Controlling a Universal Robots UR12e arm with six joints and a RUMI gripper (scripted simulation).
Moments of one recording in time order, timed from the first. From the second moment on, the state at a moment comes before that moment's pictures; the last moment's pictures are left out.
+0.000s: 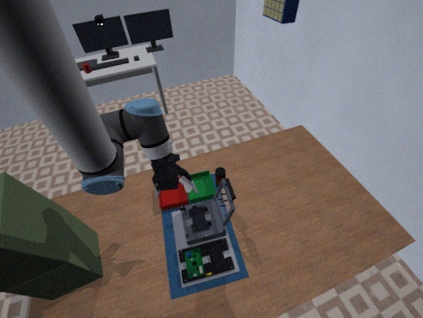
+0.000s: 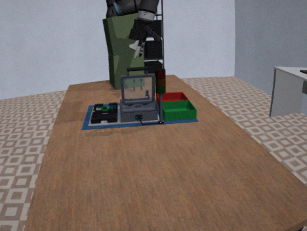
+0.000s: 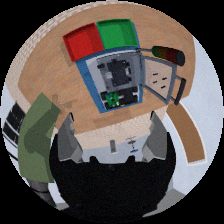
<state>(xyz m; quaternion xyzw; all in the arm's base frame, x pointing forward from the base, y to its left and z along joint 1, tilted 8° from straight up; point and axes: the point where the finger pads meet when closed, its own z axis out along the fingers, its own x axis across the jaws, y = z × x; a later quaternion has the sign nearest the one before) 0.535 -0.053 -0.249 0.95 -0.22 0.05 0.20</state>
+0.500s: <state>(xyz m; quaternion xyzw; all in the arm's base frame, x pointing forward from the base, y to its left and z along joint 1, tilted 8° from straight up) 0.510 -0.148 -0.207 0.98 -0.16 0.03 0.13</state>
